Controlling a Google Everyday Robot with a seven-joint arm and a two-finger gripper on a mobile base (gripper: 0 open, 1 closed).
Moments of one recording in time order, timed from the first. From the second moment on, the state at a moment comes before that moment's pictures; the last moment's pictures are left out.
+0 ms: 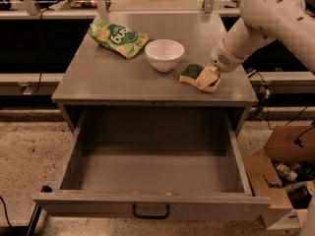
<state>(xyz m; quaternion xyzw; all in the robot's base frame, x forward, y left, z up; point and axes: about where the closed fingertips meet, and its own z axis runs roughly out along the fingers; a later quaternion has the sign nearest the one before) 0.655 -0.157 0.824 -0.44 0.87 0.09 0.21</state>
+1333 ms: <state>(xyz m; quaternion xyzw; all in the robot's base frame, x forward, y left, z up) 0.575 -0.110 0.920 -0.49 0.81 0.15 0.29</state>
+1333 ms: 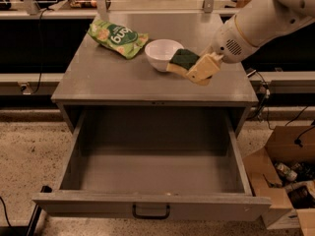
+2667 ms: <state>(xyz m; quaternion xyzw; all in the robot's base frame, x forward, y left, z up) 0.511 -0.056 0.783 -0.52 0.76 0.19 0.34</state>
